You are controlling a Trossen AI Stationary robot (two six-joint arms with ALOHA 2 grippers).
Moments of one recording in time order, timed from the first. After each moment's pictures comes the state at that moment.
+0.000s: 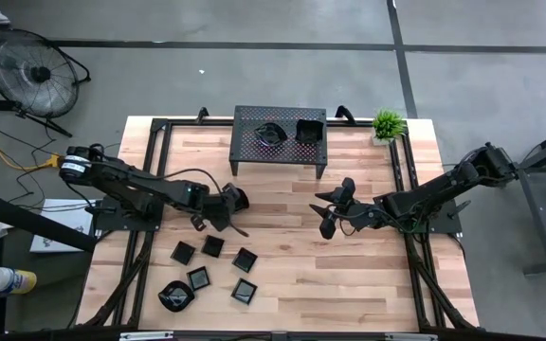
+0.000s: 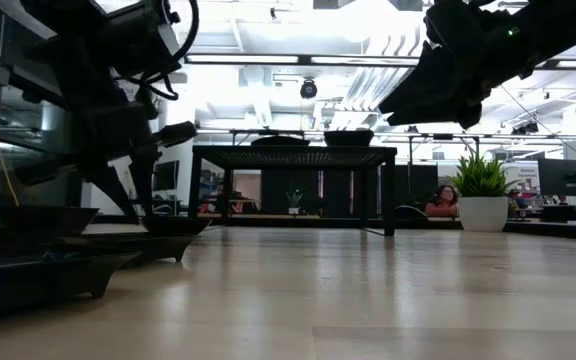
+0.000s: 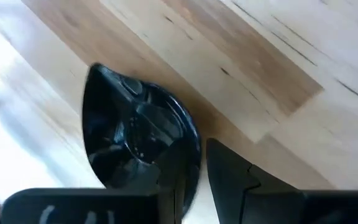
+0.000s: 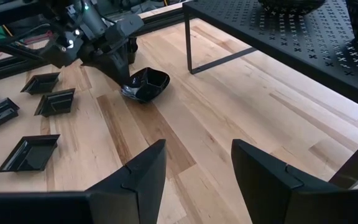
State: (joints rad) left arm -0.11 1.41 0.66 -0.41 -0.27 0.86; right arm 0.31 1.25 0.53 0.22 0.68 0.50
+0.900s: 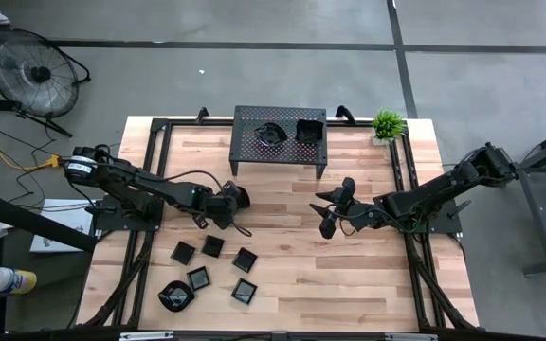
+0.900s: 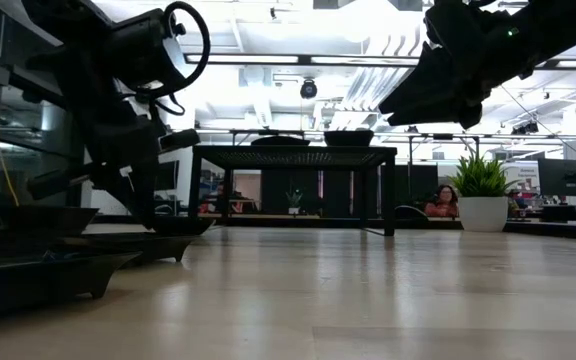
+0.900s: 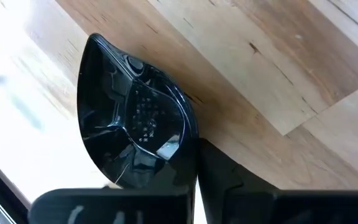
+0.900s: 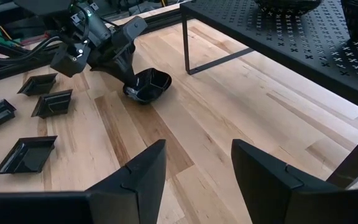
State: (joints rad) left arm -0.11 1.46 0.66 -0.39 -0.37 0.82; right arm 0.31 1.25 0.53 0.22 0.69 0.51
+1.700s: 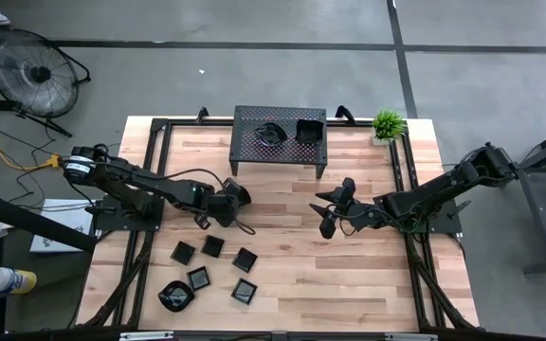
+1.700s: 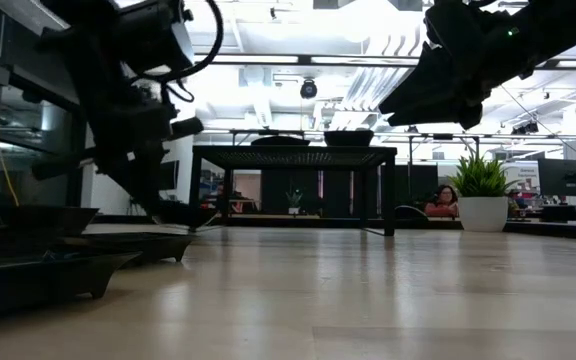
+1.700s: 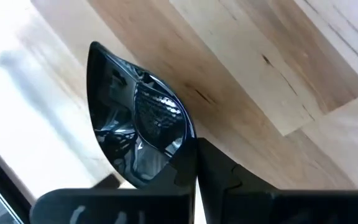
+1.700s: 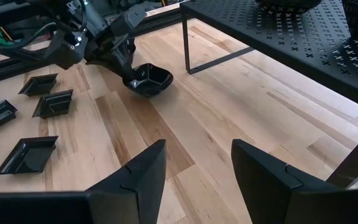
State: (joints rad) left arm -0.11 1.44 0.74 -0.50 -0.37 0.73; right arm 0.31 1.25 0.53 0.22 0.69 0.52
